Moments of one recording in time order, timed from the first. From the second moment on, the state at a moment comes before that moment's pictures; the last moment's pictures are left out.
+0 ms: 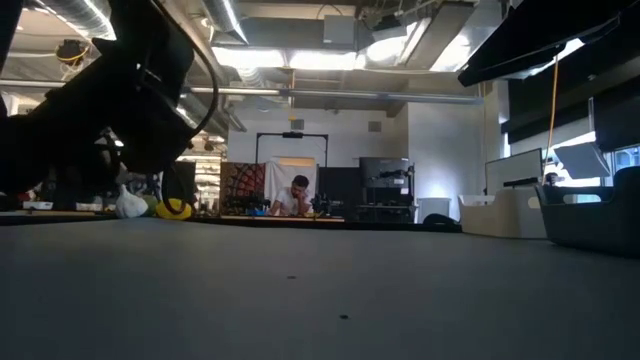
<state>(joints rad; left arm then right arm) -0.05 1.76 0.80 -1.42 0.02 -0.60 0.68 1.46 0.92 -0.35 0.80 0.57</state>
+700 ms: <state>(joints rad) -0.09 1.94 0.81 -1.43 0.04 -0.46 0.68 1.46 0.92 -0.36 0.80 0.57</state>
